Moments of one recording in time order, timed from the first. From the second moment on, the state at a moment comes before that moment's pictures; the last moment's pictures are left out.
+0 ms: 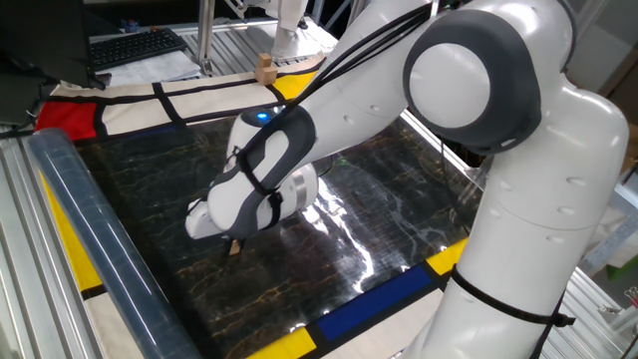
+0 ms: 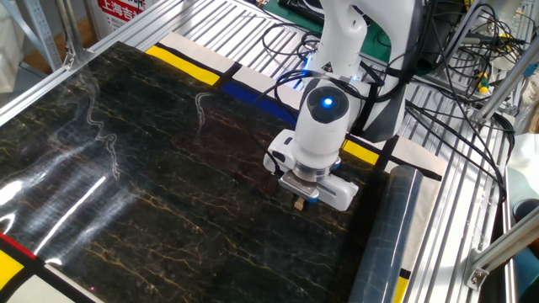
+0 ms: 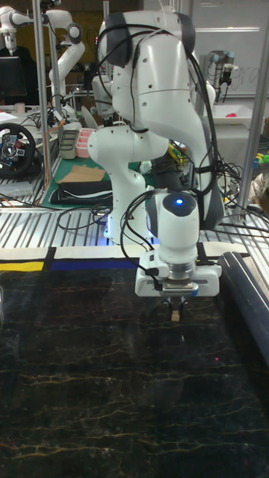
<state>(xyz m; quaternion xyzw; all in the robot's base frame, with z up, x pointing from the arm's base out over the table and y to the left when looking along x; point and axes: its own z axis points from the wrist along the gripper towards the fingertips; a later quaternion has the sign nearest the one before) 0.421 0.122 0.062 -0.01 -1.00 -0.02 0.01</state>
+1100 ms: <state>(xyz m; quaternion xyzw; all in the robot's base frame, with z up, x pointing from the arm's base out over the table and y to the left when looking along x) 0.412 0.146 0.064 0.00 -1.00 -0.02 0.02</state>
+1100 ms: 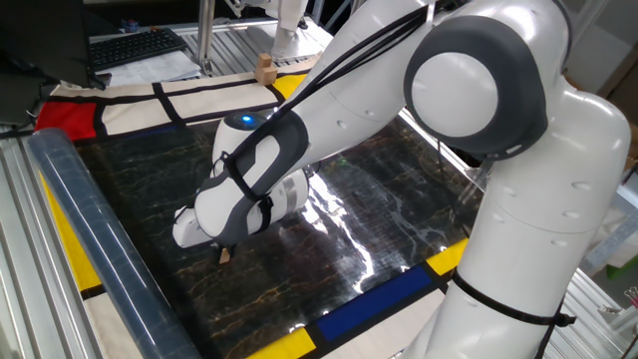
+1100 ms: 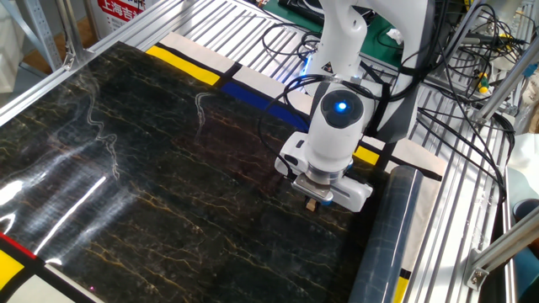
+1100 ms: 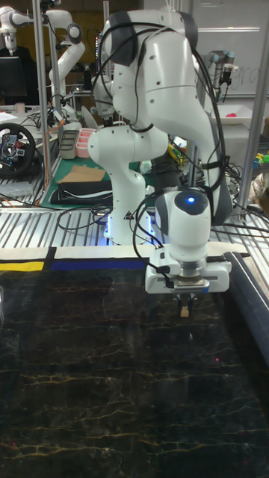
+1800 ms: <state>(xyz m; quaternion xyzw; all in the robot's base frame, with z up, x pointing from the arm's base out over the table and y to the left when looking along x) 0.411 0.146 0.068 -0.01 -1.00 -0.02 0.02</state>
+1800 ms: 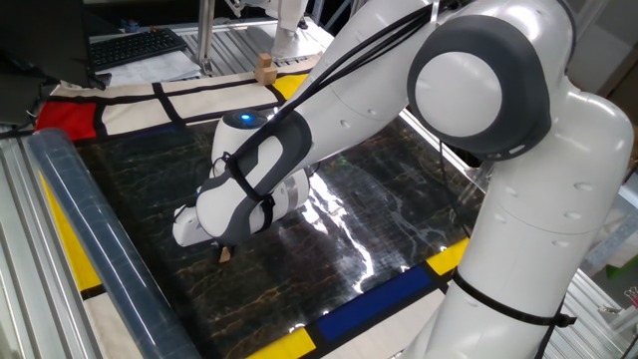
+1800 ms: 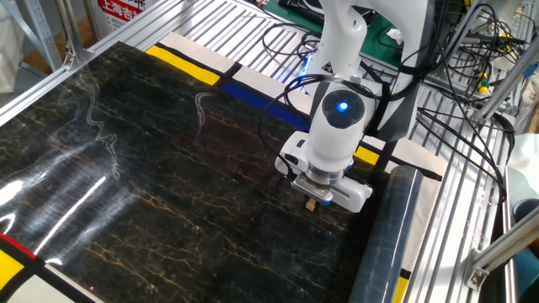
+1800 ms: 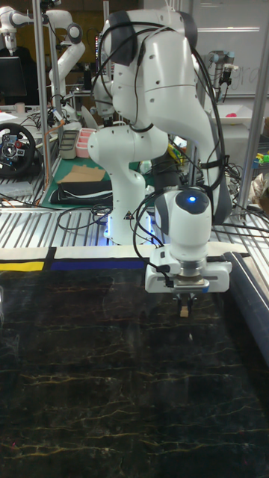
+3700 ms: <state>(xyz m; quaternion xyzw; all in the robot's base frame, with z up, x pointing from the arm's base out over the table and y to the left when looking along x) 0.412 0.146 0.068 -0.01 -1.00 -0.02 0.02</state>
